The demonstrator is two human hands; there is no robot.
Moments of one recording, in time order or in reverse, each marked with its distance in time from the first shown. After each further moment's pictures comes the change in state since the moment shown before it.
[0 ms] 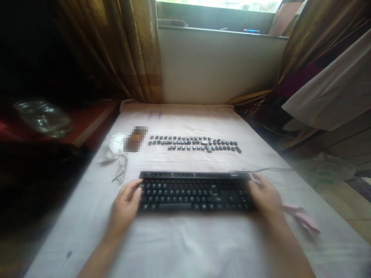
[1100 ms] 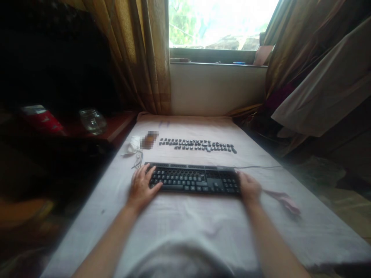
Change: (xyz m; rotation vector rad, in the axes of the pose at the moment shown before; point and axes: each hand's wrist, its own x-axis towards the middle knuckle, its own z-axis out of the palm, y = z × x) left_hand -0.016 -0.002 -0.006 0.420 -0.006 0.396; right_hand -0.021 0.013 0.021 0.475 0.142 -0.081
